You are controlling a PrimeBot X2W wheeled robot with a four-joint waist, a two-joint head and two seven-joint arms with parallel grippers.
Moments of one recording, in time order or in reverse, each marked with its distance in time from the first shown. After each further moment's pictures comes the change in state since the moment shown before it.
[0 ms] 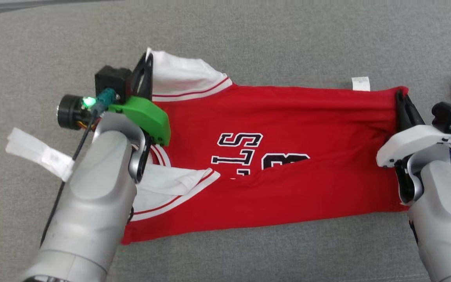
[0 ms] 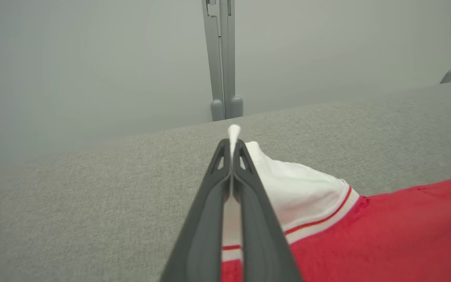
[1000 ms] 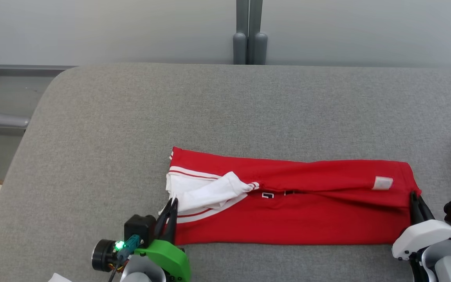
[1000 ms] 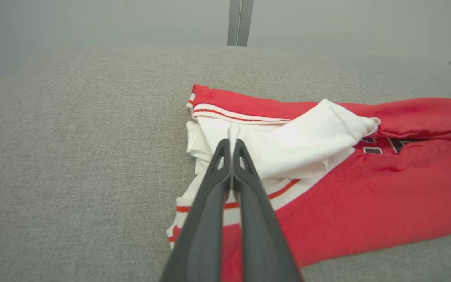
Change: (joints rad) left arm 0.665 -0.019 0.034 -0.327 0.036 0.008 0.000; right arm 0.410 0.005 -0.074 -0.094 0.064 0.000 0.000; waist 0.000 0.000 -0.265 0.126
